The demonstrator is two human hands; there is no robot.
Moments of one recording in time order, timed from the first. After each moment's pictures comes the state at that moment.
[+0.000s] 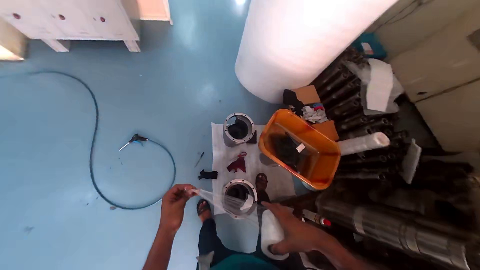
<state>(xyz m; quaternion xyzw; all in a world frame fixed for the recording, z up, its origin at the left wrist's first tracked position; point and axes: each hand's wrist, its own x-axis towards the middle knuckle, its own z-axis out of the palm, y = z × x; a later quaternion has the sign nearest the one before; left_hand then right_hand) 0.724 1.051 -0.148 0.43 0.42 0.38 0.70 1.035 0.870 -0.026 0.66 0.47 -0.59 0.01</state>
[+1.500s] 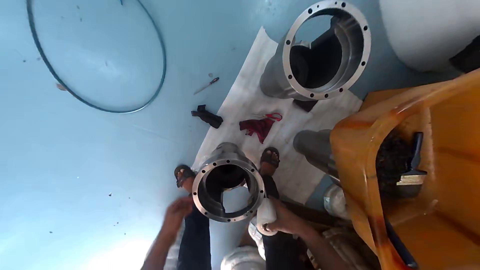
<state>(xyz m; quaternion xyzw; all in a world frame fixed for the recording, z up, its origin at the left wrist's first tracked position) 0.817 0.795 -0.538 0.15 0.72 0.10 0.67 1.221 0.817 -0.527 0.57 0.38 -0.69 0.24</state>
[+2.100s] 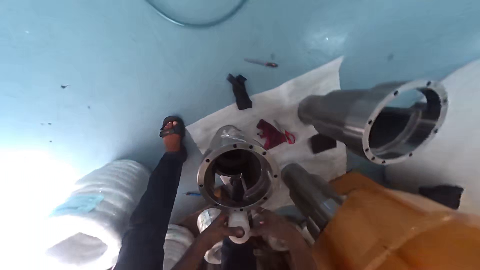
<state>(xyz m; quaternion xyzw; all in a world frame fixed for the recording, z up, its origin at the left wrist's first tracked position) 1.026 0.701 -0.541 -0.13 0.49 0.31 0.81 1.171 0.897 -0.497 0.49 0.39 -0.65 0.43</state>
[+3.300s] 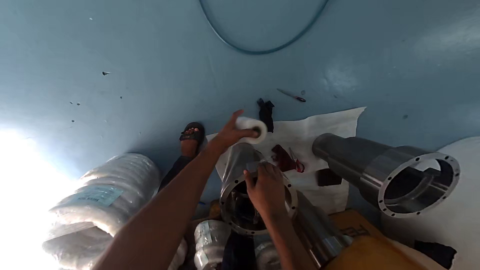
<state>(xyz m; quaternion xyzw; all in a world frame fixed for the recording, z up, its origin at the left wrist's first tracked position) 0.778 0.921 -0.612 0.02 0.63 0.44 0.65 0.946 0.945 -0.505 0.43 0.81 -0.27 0.29</state>
